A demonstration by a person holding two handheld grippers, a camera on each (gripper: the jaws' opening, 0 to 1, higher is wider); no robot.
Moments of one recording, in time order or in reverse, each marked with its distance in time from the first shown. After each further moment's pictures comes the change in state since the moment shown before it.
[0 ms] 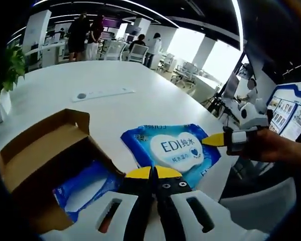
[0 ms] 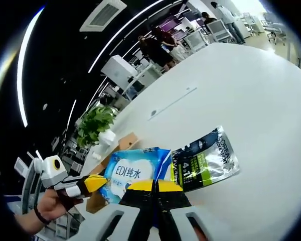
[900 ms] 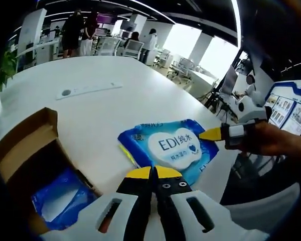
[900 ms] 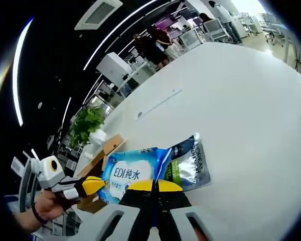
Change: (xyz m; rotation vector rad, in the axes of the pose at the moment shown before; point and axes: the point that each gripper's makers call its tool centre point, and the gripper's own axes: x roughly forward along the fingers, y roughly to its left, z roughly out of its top) left arm 0.047 -0.023 -0.006 0.010 0.033 -0.026; right arm -0.005 -0.047 0.018 -0.019 0.031 -0.048
